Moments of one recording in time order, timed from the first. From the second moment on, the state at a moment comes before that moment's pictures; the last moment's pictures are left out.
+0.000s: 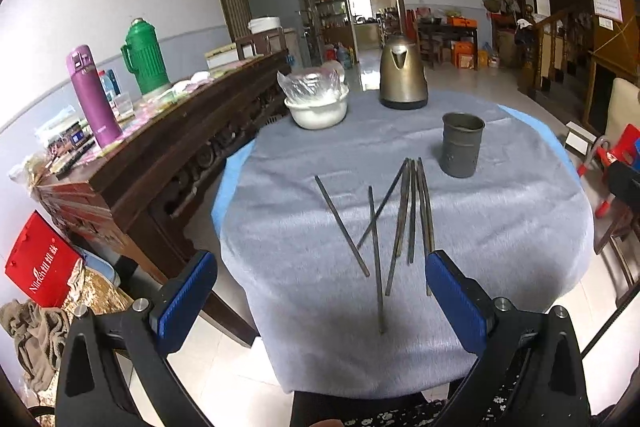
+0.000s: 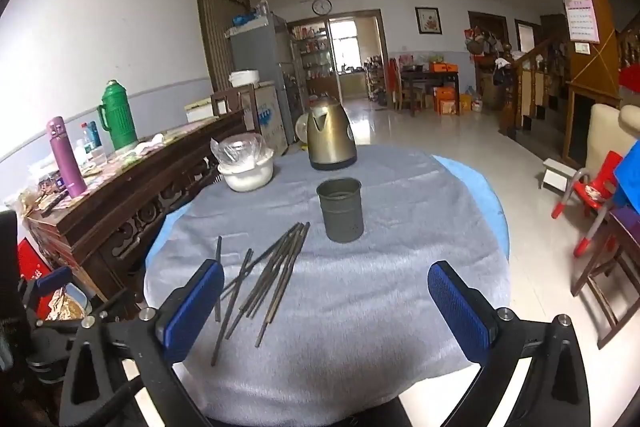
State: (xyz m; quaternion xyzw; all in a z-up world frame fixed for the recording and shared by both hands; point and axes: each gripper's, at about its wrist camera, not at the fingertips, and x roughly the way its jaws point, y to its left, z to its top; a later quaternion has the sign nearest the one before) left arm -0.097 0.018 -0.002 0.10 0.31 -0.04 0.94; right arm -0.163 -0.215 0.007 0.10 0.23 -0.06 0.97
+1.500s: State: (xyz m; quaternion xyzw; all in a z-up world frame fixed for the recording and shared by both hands) left arm -0.101 0.047 -0.011 0.06 0.31 -0.03 0.95; right arm -0.155 -0.187 0.000 0.08 0.25 -0.04 0.96
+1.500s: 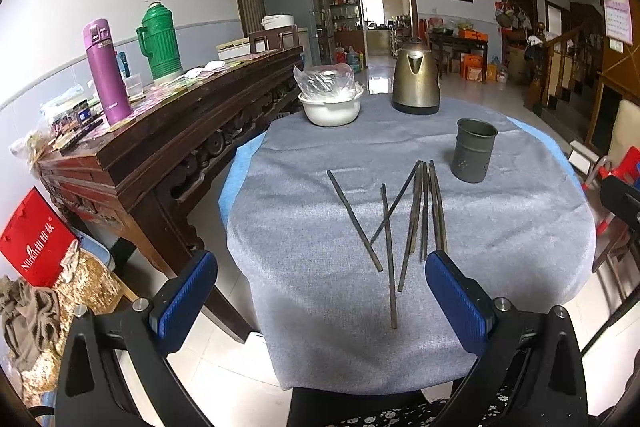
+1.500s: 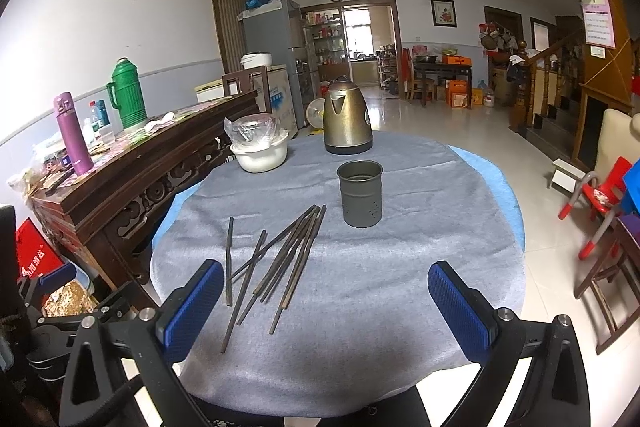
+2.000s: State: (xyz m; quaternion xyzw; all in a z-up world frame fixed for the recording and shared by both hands) left arm -0.132 0.121 -0.024 -0.12 0.30 -0.02 0.95; right arm -0.157 -0.179 0.002 0.08 0.25 -0.03 0.97
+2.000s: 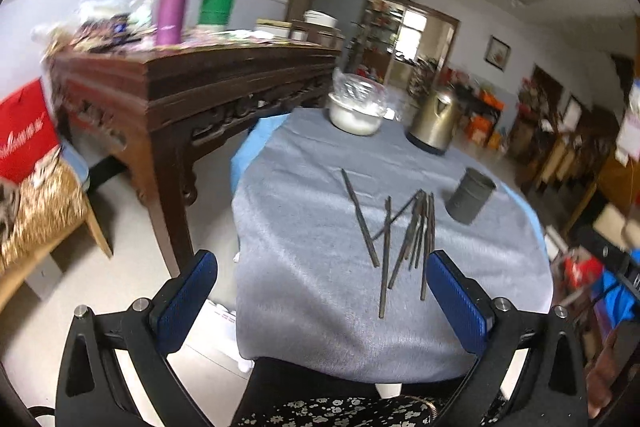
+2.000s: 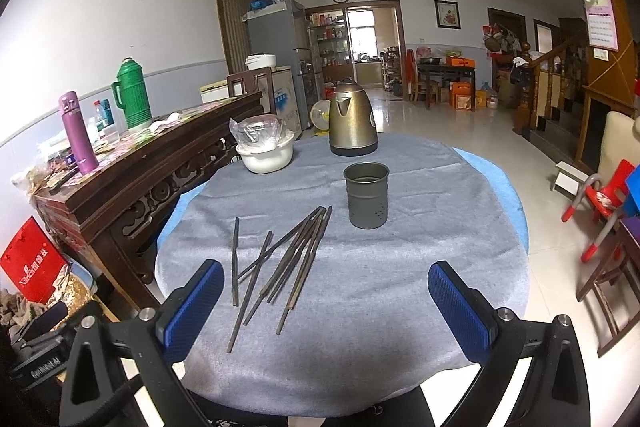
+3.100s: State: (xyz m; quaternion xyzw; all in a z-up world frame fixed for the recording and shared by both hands) left arm 0.165 0.084 -0.080 -0.05 0.50 -0.09 0.86; right arm 0.095 -0.219 -0.092 0.22 0.44 0.07 0.87
